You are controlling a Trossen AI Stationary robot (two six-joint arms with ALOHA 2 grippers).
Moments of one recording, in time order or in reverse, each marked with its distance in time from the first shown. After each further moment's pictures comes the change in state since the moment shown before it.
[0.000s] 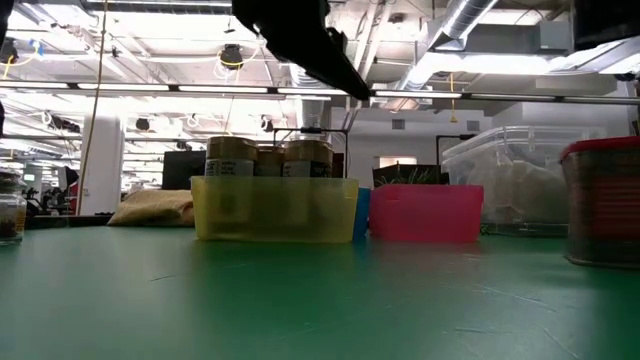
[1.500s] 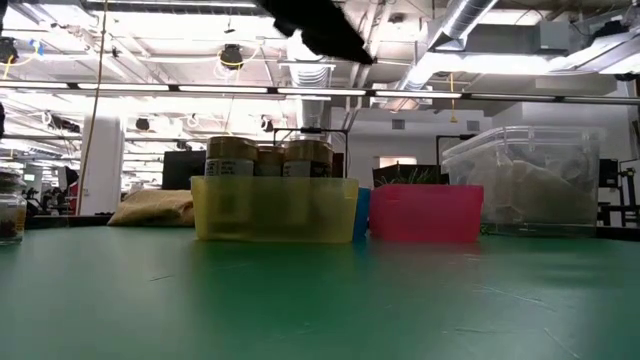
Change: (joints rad) left arm 0.037 -0.067 -0.005 0.035 0.054 0.014; right arm 0.086 0.161 0.164 -0.139 -0.318 0.019
